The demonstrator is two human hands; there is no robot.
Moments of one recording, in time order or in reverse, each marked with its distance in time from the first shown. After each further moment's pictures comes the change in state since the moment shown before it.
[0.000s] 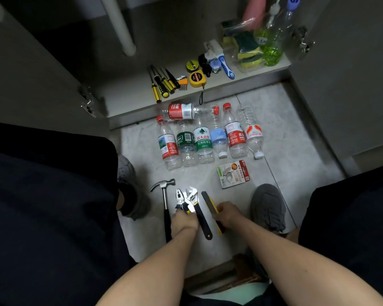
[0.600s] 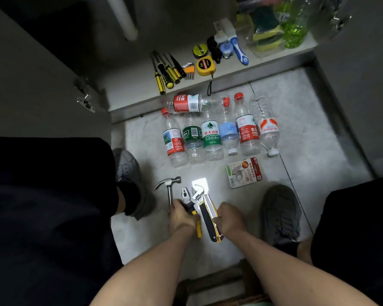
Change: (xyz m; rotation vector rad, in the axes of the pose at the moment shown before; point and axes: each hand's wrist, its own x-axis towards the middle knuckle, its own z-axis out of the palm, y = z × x) left_hand 0.031 -0.003 -0.005 0.037 0.081 0.095; right_hand 0.001 -0.010 0.024 -0.112 0.119 -0.085
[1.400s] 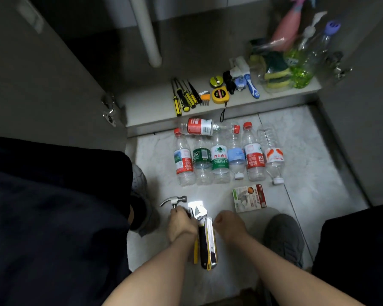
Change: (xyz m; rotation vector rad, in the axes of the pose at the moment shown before) left_hand 0.010 0.028 -0.035 0.070 0.067 0.109; right_hand 0.003 -0.044 -0.047 0.001 -0.026 -0.107
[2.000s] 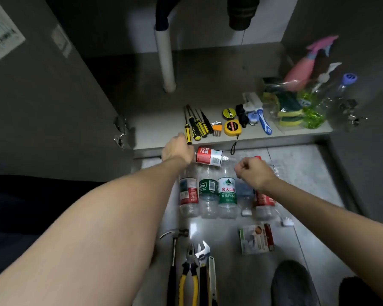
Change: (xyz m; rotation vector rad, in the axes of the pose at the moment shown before) left_hand 0.139 0.163 -0.178 0.082 0.322 0.413; right_hand 0.078 -0.105 -0.198 0.012 0.269 -0.224
